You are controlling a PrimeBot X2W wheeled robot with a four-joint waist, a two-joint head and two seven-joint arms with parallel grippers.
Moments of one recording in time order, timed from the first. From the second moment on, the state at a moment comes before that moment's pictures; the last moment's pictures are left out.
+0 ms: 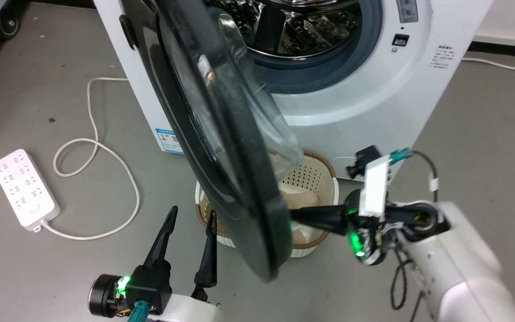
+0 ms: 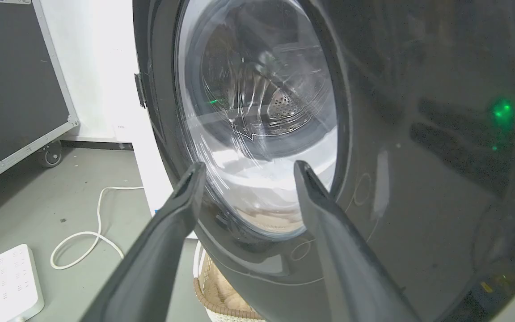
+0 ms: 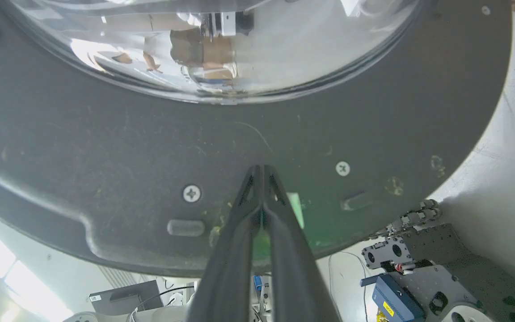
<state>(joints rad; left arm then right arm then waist) -0.01 0.05 -0.23 -0.01 -0.09 0.08 -0.26 -0.71 -0.05 0.27 0.78 1.56 0.13 1.05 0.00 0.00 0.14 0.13</state>
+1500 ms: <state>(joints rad) 0.08 0.05 -0.09 0.03 -0.14 0.00 -0.26 0.04 -0.14 0.02 0.00 0.15 0.13 -0.26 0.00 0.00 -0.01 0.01</state>
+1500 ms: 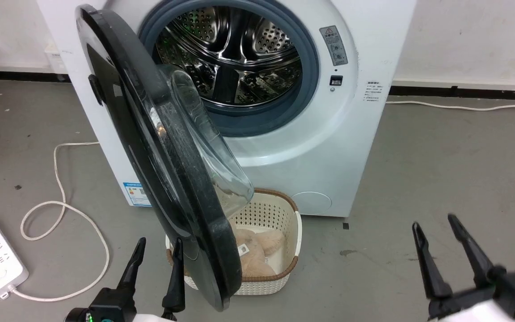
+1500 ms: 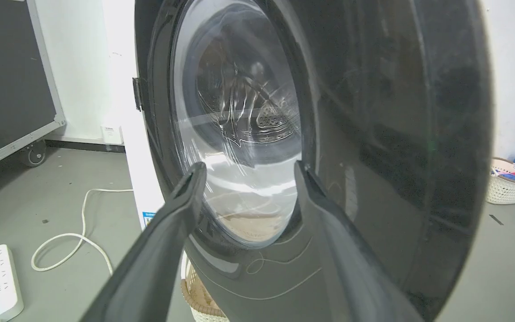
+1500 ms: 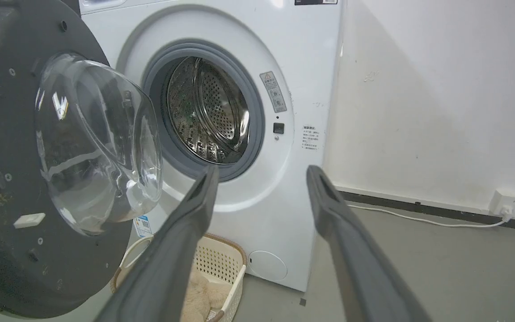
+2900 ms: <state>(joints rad) -0.15 0.05 -0.19 -0.44 -0.11 0.06 -0.10 0.15 -0.05 -0.03 -0.03 0.14 0.13 -0.26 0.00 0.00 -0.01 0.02</state>
